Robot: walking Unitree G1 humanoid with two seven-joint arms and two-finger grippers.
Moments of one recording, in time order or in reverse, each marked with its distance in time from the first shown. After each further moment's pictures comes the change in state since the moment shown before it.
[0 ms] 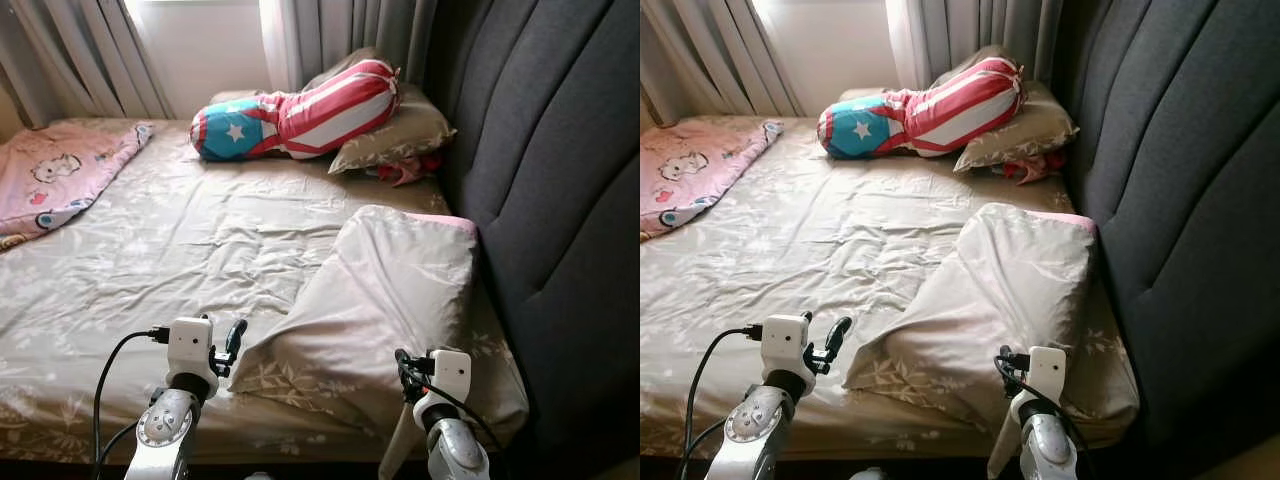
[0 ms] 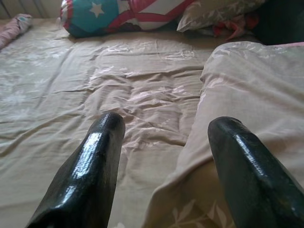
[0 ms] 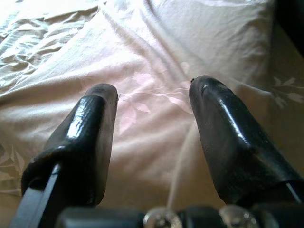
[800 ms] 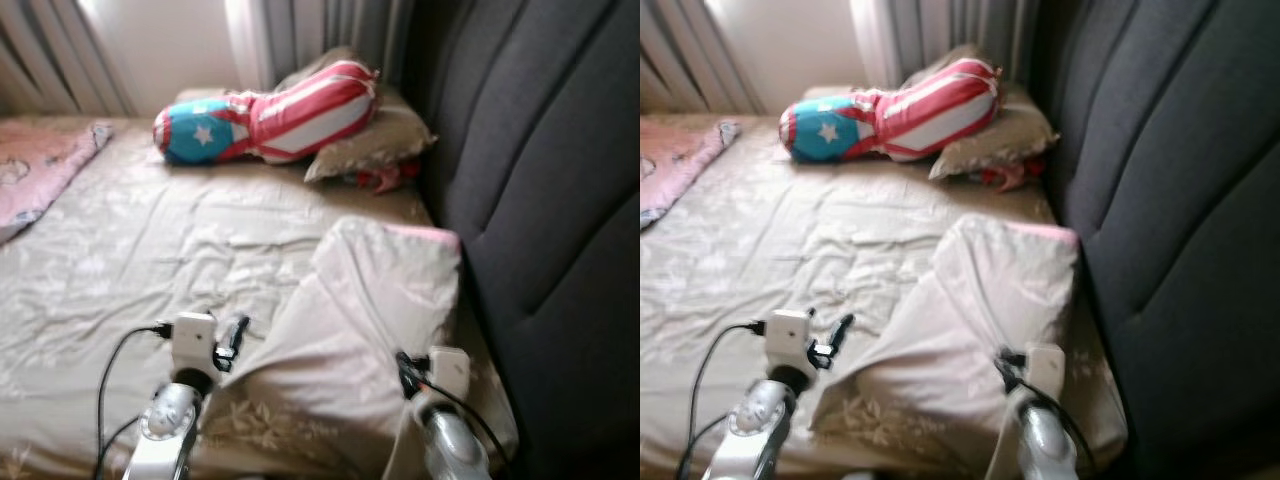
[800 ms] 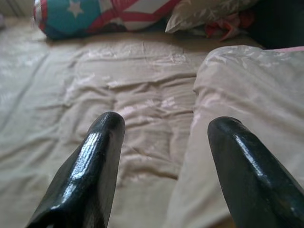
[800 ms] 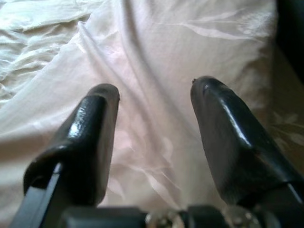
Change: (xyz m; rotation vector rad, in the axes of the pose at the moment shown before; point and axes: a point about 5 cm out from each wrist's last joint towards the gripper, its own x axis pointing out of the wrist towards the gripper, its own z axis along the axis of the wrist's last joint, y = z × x) left arm 0.002 0.005 0.002 0.010 0.000 0.013; right arm 0.007 0.010 0.005 -0.019 0.003 0.033
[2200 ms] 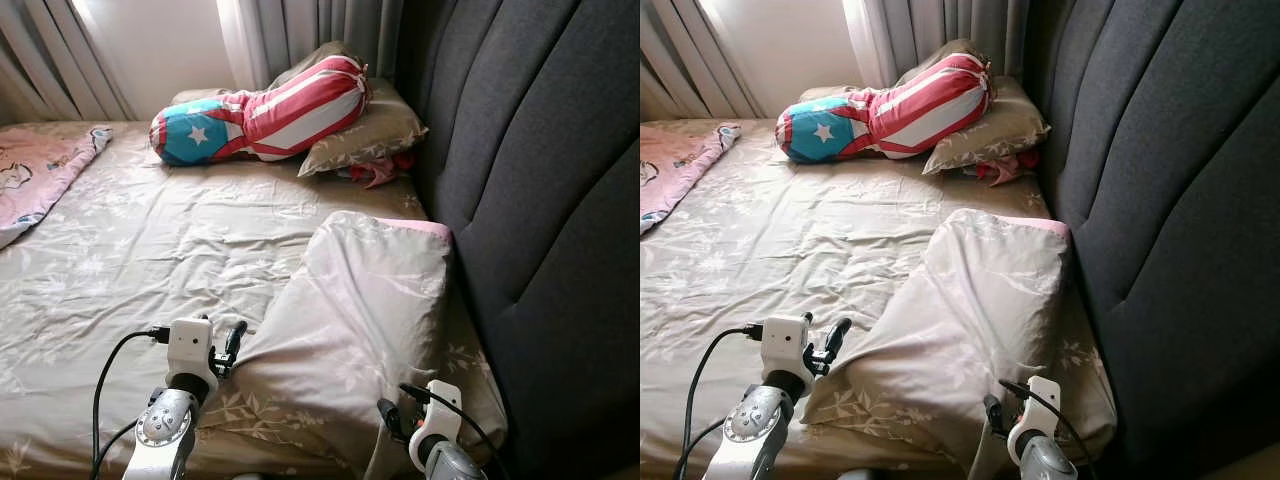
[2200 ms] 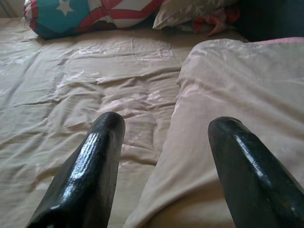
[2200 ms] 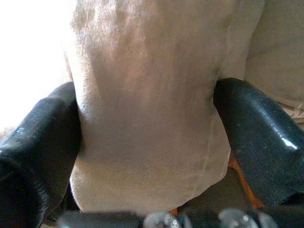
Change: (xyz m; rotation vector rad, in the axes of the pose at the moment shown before) left arm -0.005 -0.004 -0.004 -0.001 0.021 -0.027; right arm -0.018 -0.016 -0.052 0.227 0.457 -0.046
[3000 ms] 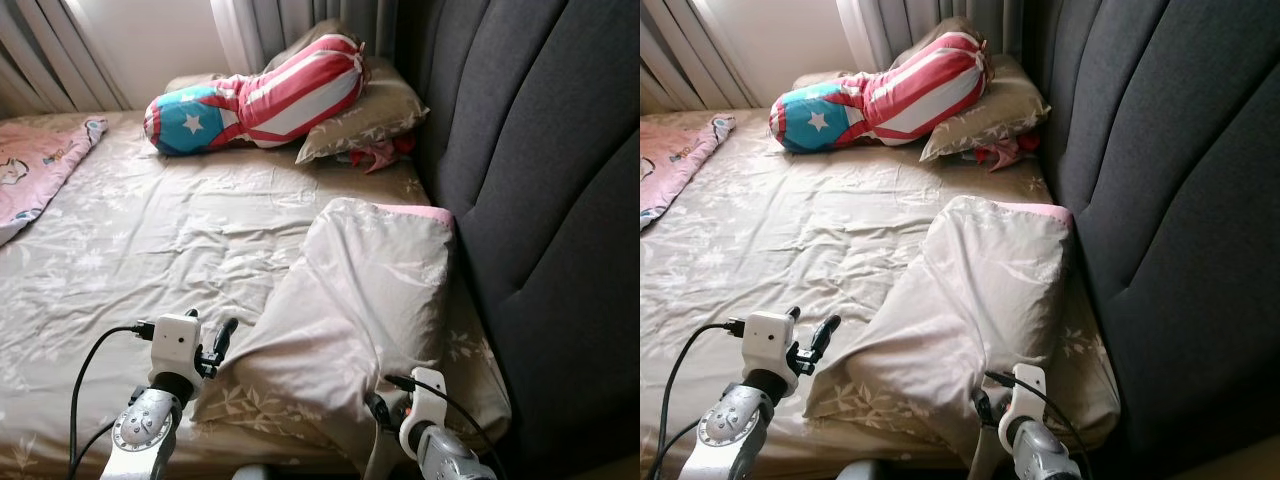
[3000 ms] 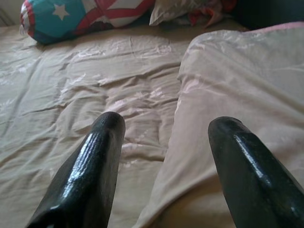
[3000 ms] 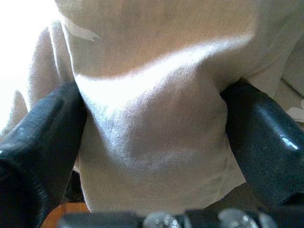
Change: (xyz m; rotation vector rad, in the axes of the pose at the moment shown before) left arm -0.017 0.011 0.025 0.061 -0.035 -0.024; right arm 0.007 0.018 0.010 -0.093 0.038 0.069
